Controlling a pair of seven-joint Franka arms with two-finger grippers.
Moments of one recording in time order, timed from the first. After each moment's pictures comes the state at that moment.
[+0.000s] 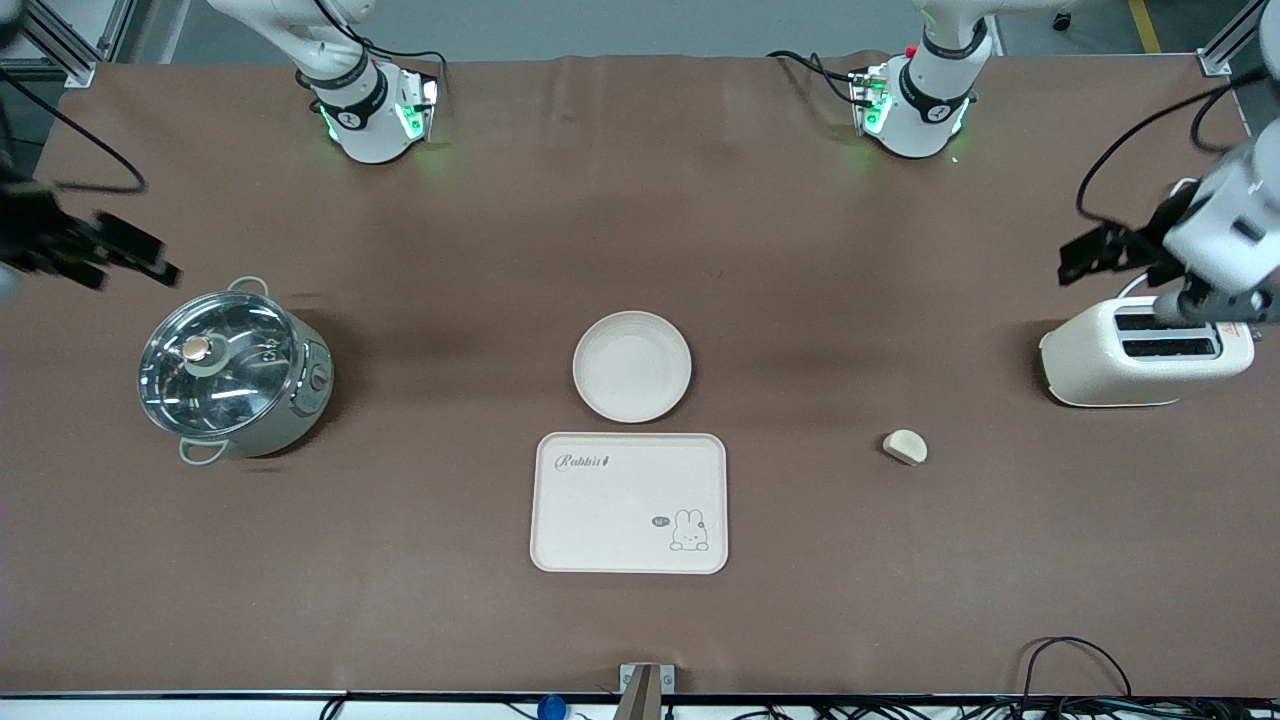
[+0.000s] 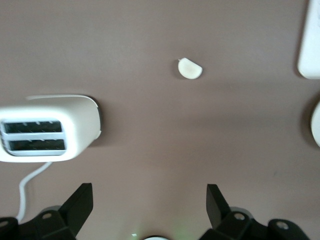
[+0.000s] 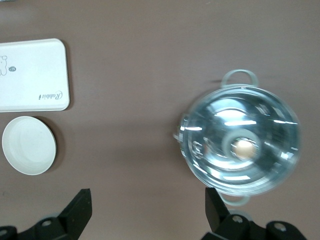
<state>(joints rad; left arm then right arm) 0.02 0.11 -0.10 -1.55 0.01 1.54 -0.12 -0.07 0.01 0.02 -1.70 0.17 1.70 -0.02</state>
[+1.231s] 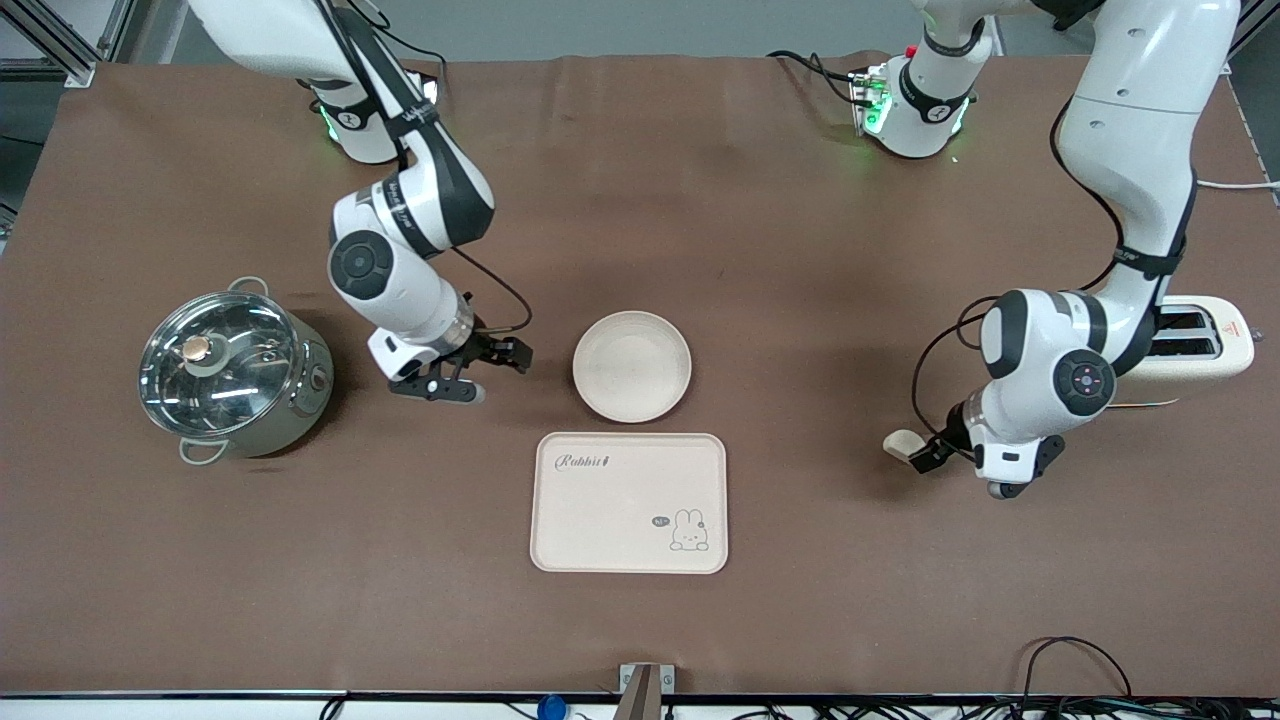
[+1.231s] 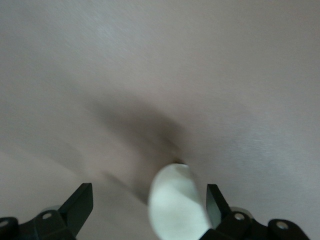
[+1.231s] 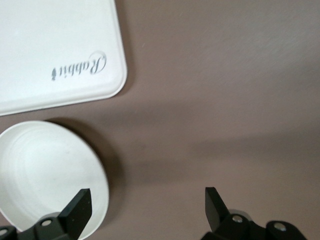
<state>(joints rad) 0.02 0.62 -0.15 -1.83 0.01 2.45 -0.83 0.46 0.36 0.03 -1.99 0.23 2.38 0.50</state>
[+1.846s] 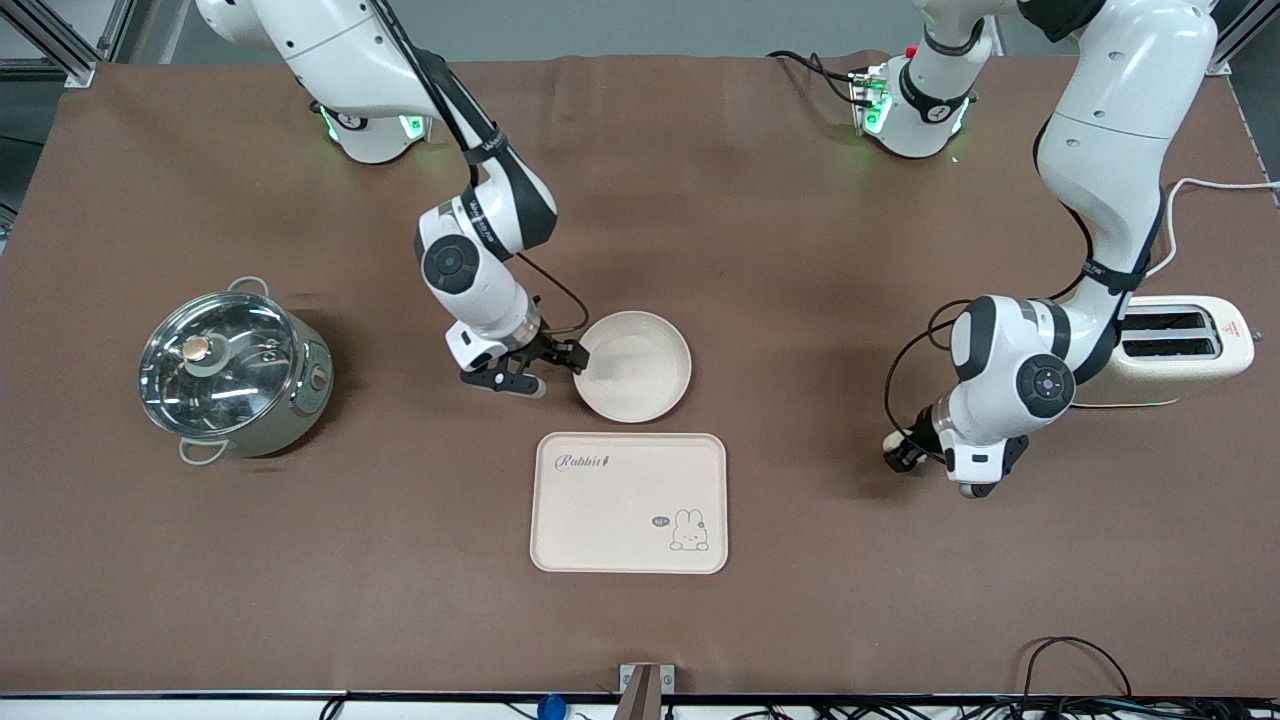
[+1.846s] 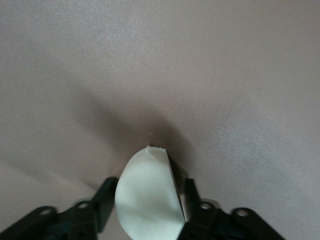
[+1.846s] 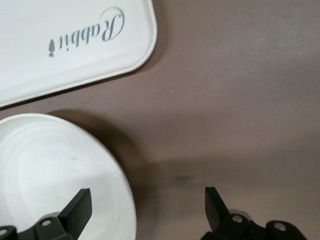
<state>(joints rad) 0.01 0.66 -0.18 -1.83 0.01 2.48 -0.89 0.59 0.51 0.03 -2.00 0.26 2.64 0.63</state>
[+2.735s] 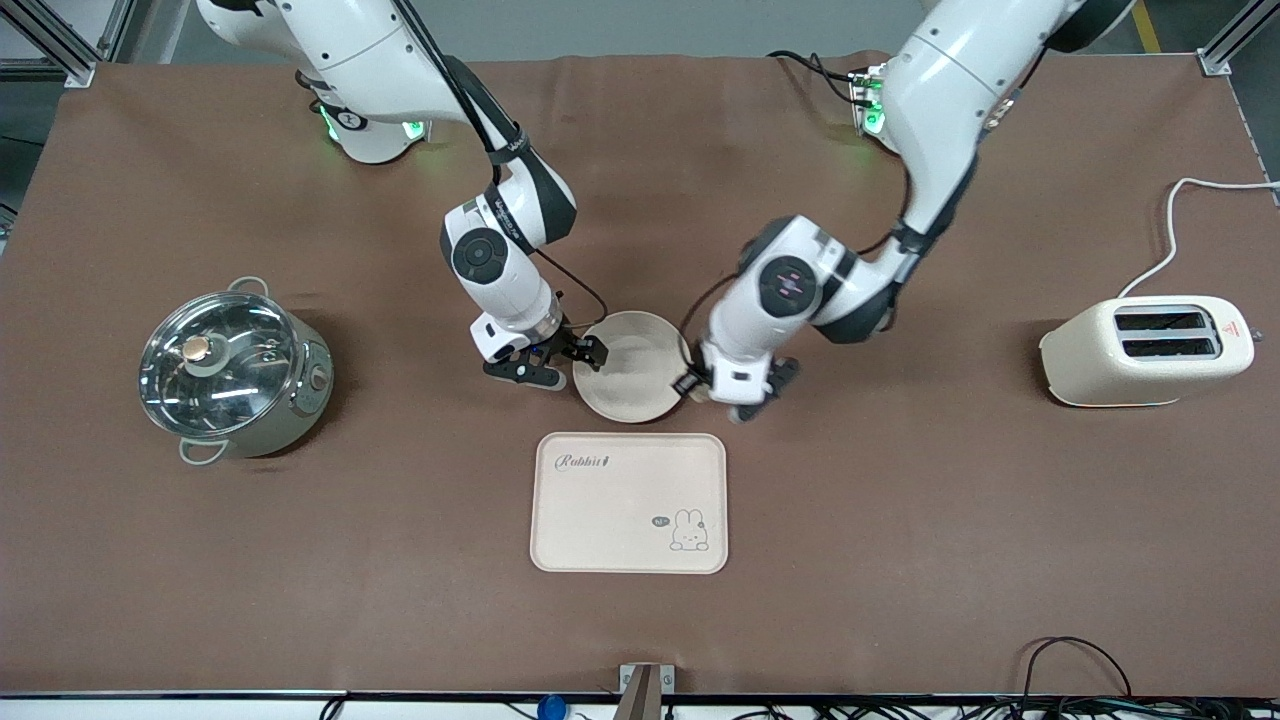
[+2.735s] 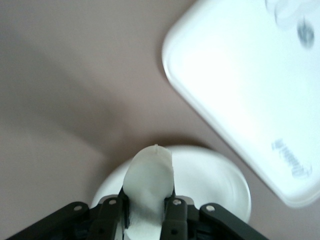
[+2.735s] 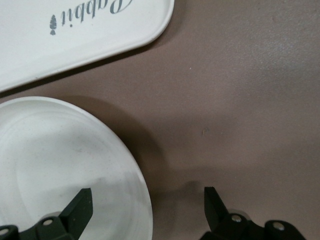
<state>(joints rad) -0.37 0.66 -0.38 -1.71 0.01 2.48 -1.42 0.63 0.54 0.03 -2.01 0.26 2.70 0.68</state>
